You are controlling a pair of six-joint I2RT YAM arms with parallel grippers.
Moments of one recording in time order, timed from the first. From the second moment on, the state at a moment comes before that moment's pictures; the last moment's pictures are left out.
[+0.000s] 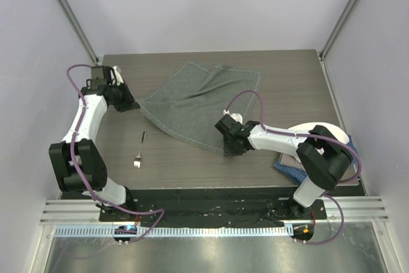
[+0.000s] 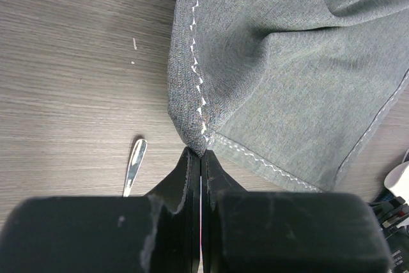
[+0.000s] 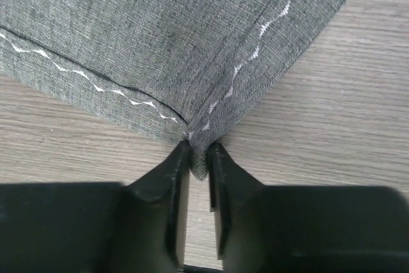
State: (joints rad) left arm 0.12 1.53 1.24 -0.67 0.31 -0.34; right arm 0.82 1.63 0.92 -0.49 0.18 0.71
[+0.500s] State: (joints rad) left arm 0.12 1.51 1.47 -0.72 0.33 -0.38; right arm 0.77 1.42 1.24 -0.63 0.35 0.54
